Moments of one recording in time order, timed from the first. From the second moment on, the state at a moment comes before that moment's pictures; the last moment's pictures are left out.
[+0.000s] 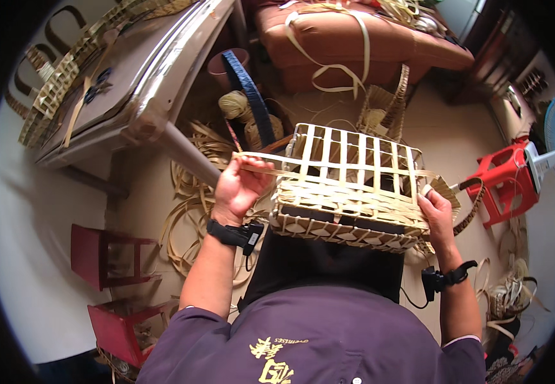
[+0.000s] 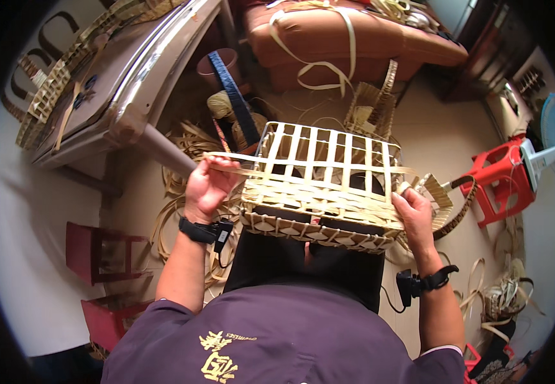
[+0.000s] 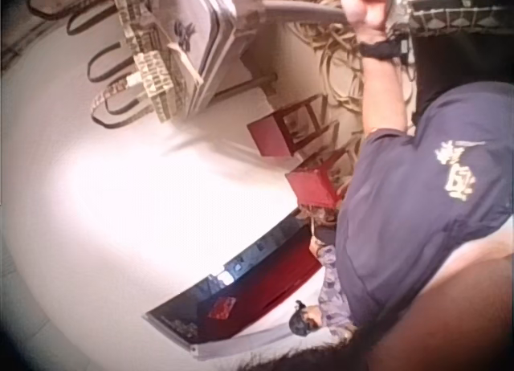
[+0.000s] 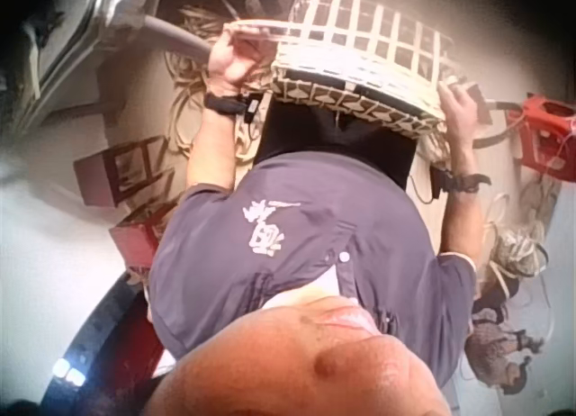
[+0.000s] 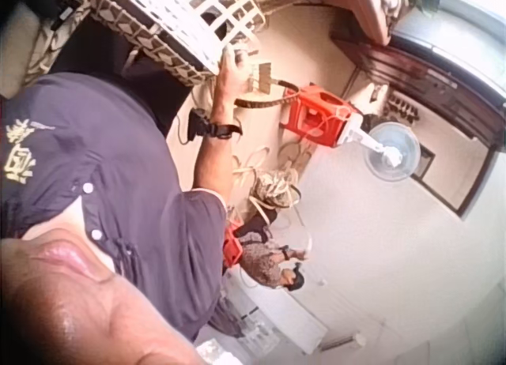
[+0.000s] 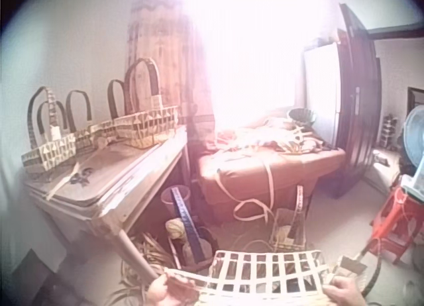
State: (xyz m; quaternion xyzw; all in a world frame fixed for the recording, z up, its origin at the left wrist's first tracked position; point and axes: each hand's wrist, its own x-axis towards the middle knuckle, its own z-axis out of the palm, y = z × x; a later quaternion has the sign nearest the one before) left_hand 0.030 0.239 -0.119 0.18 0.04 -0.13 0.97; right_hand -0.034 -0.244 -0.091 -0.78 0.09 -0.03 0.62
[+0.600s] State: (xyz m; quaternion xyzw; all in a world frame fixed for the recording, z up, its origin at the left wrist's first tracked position) left_hand 0.015 0.334 -0.187 0.17 0.16 0.00 0.97; right_hand -0.045 -0.204 -0.044 -0.85 0.06 -0.07 0.51
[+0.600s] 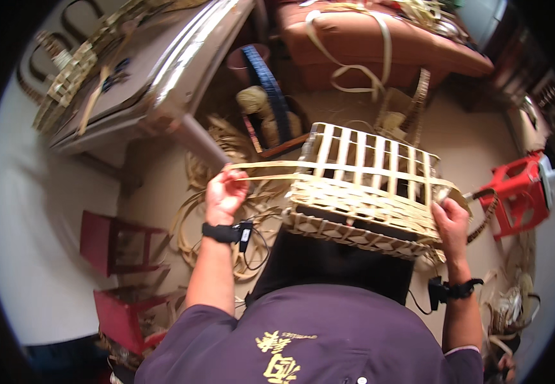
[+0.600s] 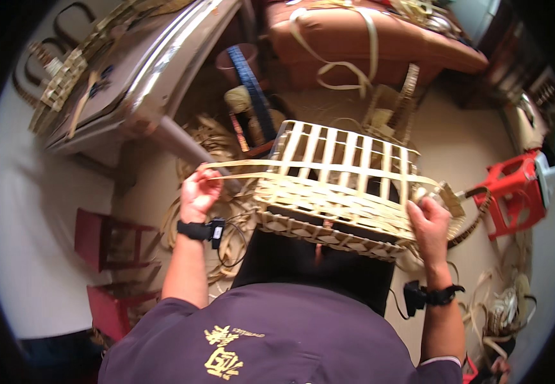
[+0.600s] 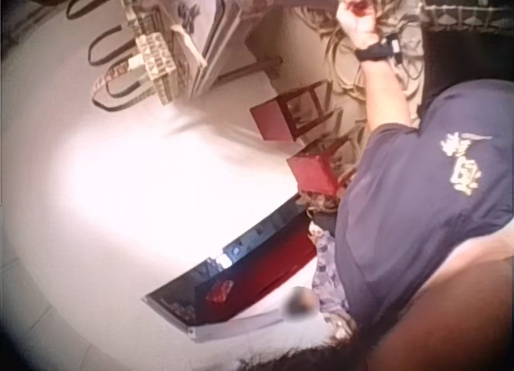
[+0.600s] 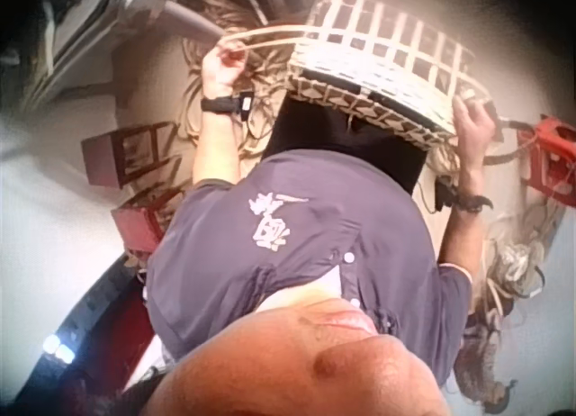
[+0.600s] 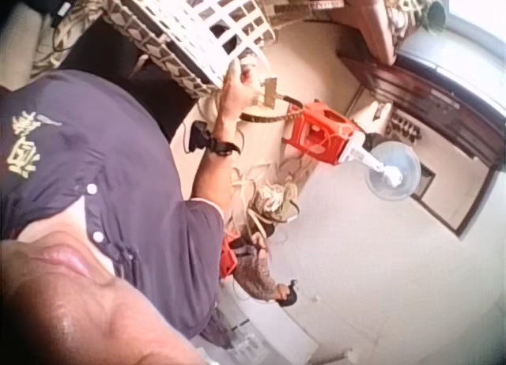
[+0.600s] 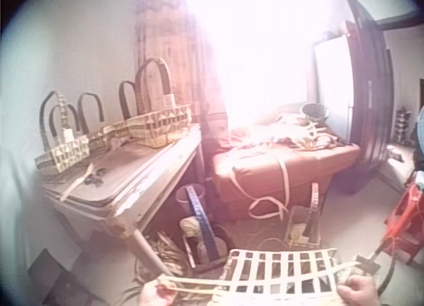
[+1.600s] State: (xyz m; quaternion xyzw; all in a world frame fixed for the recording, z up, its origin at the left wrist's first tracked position) left_hand -0.029 0.473 -0.241 0.54 0.36 0.09 0.75; right_hand -0.053 -0.211 -0.042 -0.91 0.06 -0.11 0.40
